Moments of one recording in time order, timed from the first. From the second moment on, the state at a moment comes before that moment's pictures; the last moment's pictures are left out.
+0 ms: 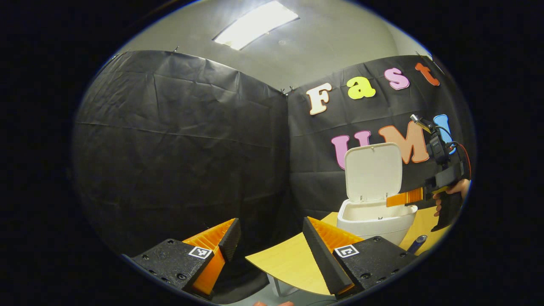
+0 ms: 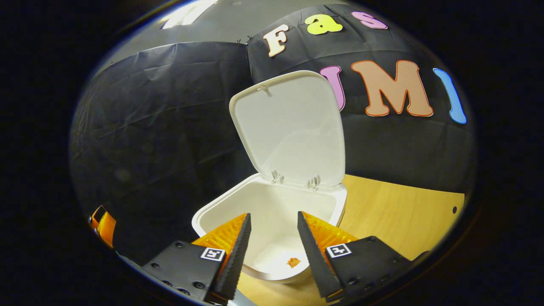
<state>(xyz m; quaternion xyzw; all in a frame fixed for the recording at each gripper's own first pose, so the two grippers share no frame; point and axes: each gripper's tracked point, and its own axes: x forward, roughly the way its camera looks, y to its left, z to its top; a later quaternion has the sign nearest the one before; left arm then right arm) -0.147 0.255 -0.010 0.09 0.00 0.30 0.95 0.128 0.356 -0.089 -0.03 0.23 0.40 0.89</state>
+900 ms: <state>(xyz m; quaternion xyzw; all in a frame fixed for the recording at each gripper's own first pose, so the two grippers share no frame) -0.005 -0.036 -0.068 0.02 0.01 -0.14 0.99 0.053 0.004 0.039 0.02 0.05 0.04 1.00</state>
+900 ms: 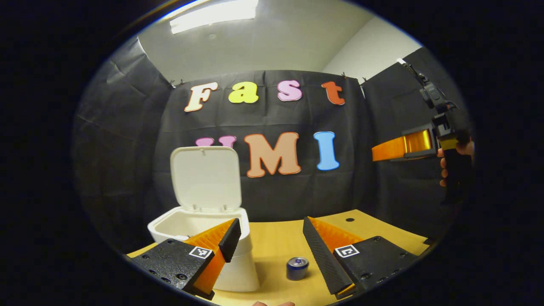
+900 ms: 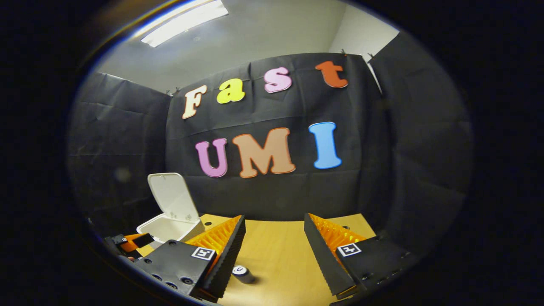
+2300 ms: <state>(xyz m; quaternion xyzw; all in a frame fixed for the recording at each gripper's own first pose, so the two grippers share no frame) 0.072 -0.102 -0.345 0.02 0.20 -0.20 0.96 -0.007 -0.058 -0.034 0.08 0.07 -0.11 0.99</state>
